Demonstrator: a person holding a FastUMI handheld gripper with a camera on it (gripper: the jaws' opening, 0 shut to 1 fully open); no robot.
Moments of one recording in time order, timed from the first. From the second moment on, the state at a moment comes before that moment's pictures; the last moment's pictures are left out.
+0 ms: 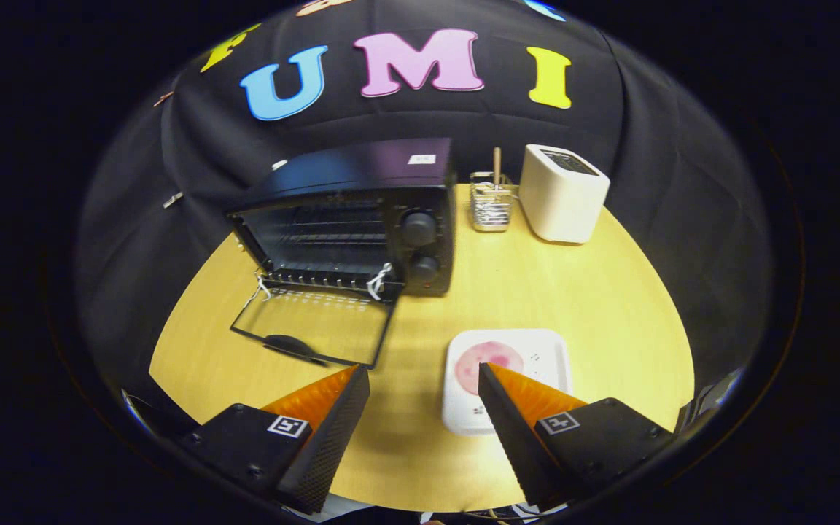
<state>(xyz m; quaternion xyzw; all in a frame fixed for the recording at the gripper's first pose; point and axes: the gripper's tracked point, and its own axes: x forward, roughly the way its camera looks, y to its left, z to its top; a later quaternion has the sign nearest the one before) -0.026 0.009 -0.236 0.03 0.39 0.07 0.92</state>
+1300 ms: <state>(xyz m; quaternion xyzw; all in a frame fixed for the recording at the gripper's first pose) -0.015 -0.126 -0.364 0.04 0.53 0.12 0.84</state>
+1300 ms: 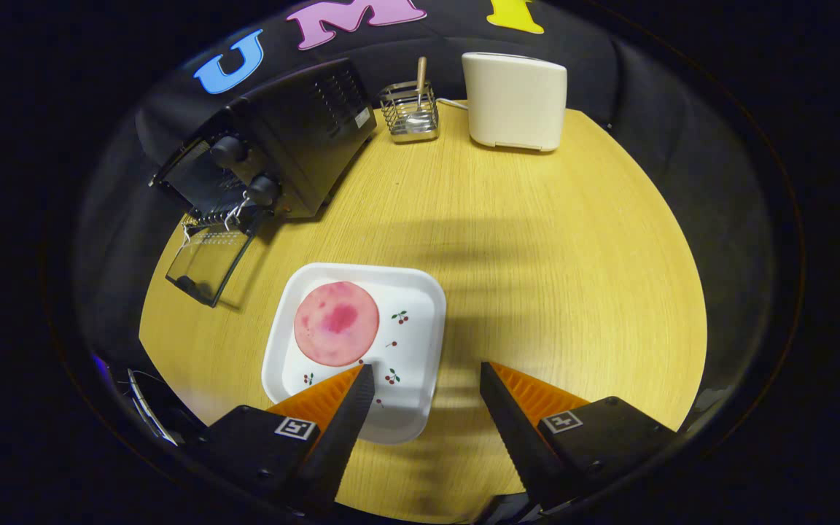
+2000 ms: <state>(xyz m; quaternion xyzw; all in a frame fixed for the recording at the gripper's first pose) -0.006 -0.141 -0.373 0.13 0.55 0.09 0.82</state>
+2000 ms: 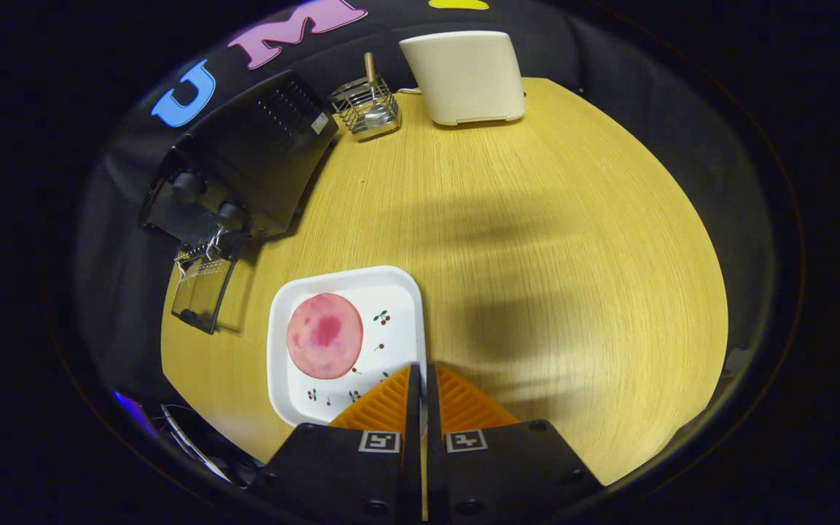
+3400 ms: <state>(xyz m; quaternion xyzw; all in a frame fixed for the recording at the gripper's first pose) -0.045 -0.068 -0.270 0.45 0.47 0.01 0.76</state>
